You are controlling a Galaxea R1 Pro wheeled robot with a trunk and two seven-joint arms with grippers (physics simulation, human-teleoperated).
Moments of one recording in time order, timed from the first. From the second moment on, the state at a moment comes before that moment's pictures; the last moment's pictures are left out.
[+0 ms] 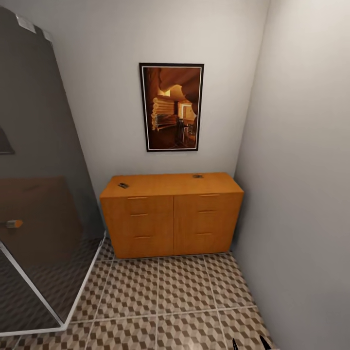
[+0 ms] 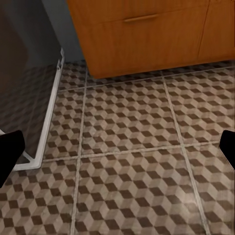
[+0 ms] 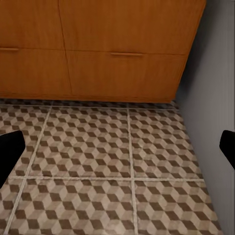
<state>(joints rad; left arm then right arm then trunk) -0.24 0.10 -0.29 0.07 0.25 -1.04 0.07 -0.28 -0.05 0.21 -0.02 -0.17 -1.04 0.03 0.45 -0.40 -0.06</state>
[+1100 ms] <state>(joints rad) -0.24 0.10 -0.29 0.07 0.25 -1.04 0.07 -0.28 -0.06 0.21 -0.02 -0.17 -1.04 0.04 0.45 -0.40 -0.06</state>
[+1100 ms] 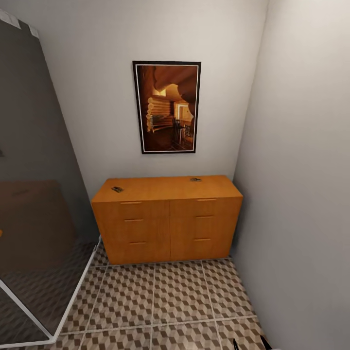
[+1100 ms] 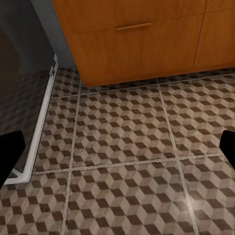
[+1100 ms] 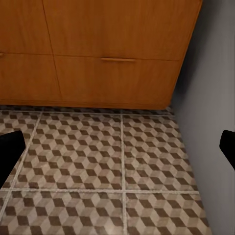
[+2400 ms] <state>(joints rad) -0.24 0.10 -0.29 0.07 0.25 -1.04 0.07 -0.28 -0.05 0.21 -0.02 -0.17 -1.04 0.04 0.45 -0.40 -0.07</state>
